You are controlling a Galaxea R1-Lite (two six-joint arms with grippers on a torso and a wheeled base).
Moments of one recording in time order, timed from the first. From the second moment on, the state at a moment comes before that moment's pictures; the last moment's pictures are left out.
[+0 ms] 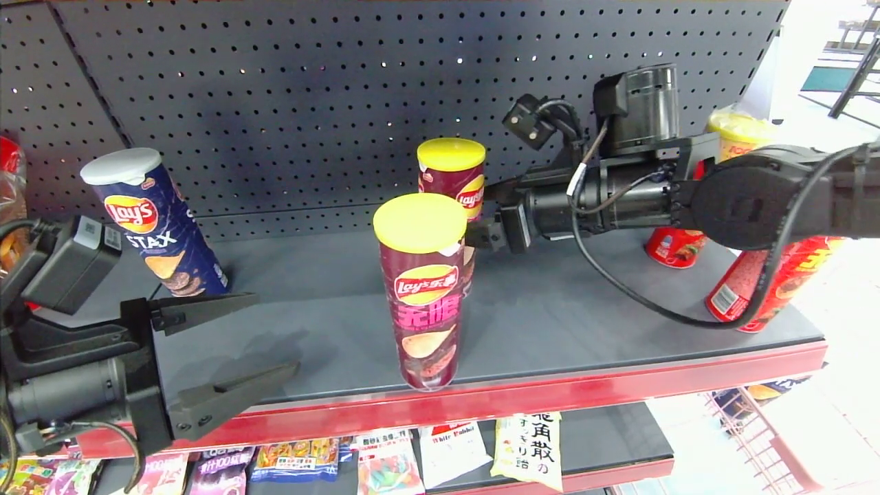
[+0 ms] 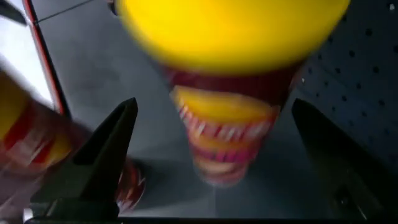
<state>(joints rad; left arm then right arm) -0.25 1.18 -0.48 -0.43 -0.60 0.11 0.56 1.91 -1.50 -0.05 0.47 -0.25</state>
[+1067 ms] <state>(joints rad) -0.32 1.41 -0.50 -0.42 -0.51 0.24 0.47 1.05 -0.66 -0.05 0.29 -0.11</state>
